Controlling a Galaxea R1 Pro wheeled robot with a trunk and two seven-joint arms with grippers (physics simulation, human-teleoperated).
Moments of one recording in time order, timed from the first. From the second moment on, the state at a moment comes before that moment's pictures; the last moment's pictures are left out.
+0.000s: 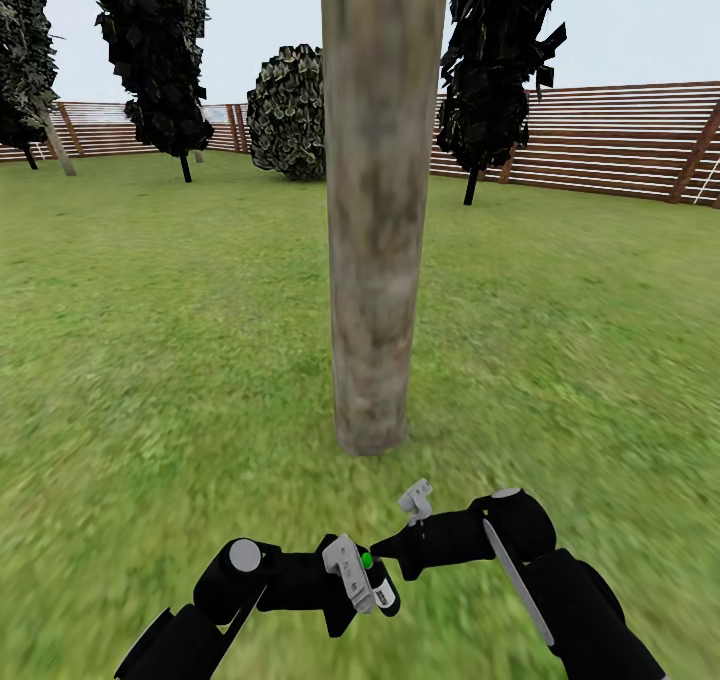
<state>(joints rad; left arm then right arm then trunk) -0.30 0.07 -0.47 -1.49 -0.26 0.54 -0.90 -0.40 -0.09 0.29 -1.48 0.00 1.04 0.95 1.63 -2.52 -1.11</state>
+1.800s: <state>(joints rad) -0.30 -0.09 -0.46 -1.29 -0.25 0.73 -0.36 -0.20 -0.09 -0.62 -1.60 0.11 0.85 0.71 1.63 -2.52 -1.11</state>
